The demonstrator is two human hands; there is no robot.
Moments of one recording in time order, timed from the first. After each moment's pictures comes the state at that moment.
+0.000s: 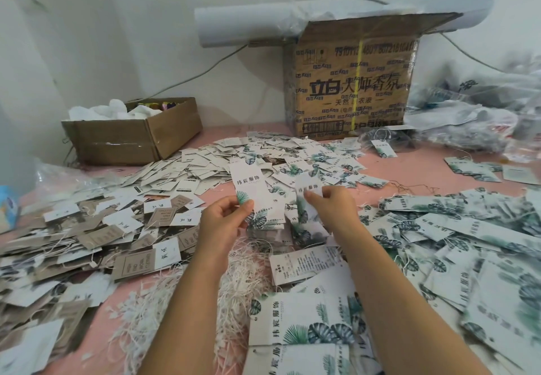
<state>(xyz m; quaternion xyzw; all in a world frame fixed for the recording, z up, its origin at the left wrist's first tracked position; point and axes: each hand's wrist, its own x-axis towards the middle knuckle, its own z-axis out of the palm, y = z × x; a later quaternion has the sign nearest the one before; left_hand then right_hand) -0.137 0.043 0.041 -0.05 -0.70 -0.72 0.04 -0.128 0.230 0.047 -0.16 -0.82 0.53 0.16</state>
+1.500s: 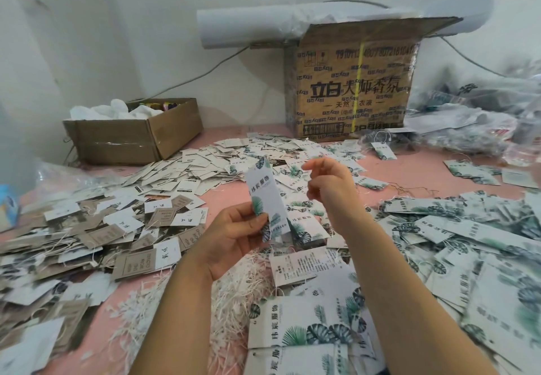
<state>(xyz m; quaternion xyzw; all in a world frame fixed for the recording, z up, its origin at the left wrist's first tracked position) -0.121 0.033 0.054 -0.20 -0.55 -0.78 -0.23 -0.112 0.219 0.089 -0.04 -0.67 0.72 0.18</state>
